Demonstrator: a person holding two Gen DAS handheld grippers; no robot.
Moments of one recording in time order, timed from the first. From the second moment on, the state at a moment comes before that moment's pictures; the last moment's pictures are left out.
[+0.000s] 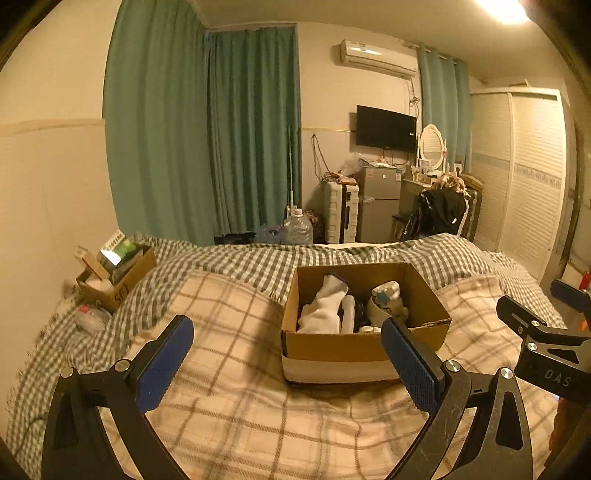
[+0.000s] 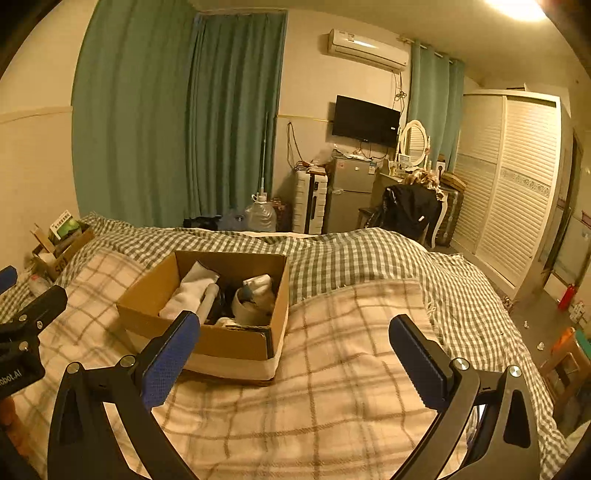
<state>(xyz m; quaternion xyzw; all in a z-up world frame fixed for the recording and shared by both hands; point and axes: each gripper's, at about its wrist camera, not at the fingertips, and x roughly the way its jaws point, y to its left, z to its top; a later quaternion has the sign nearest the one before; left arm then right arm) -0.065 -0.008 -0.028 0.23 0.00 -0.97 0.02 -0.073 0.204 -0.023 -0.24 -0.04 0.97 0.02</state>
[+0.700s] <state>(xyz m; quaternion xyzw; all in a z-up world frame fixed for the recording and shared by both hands) -0.062 -0.008 -0.030 0.23 -0.01 -0.97 0.01 -0.062 0.197 -0.012 -0.22 -0.05 0.97 0.00</state>
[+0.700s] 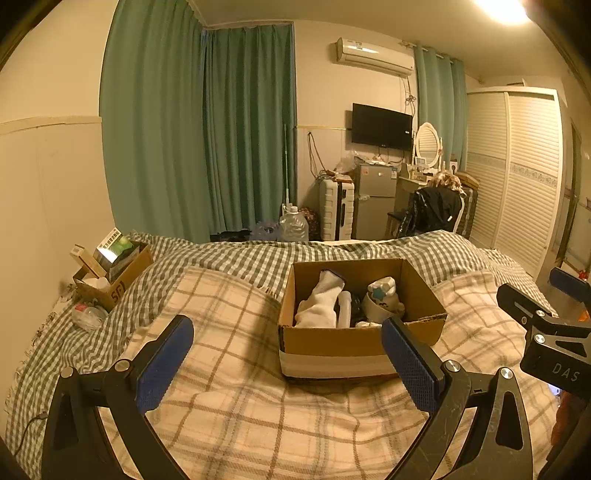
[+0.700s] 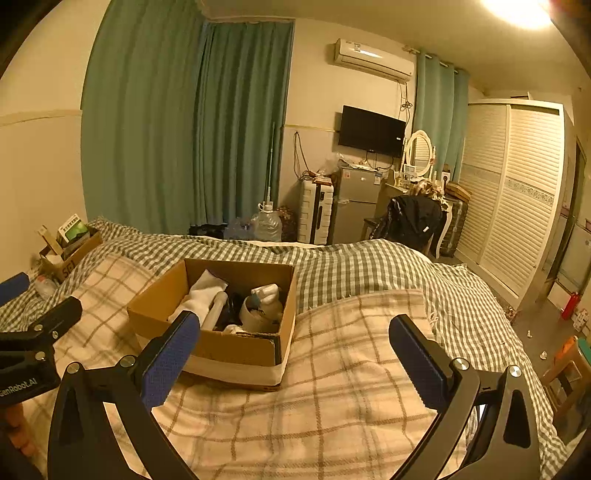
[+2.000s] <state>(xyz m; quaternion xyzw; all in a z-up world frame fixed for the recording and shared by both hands) -0.061 -0.004 -0.032 0.24 -0.01 -0.97 0.01 -0.066 0.188 -0.024 -0.23 -0.06 0.97 0.01</state>
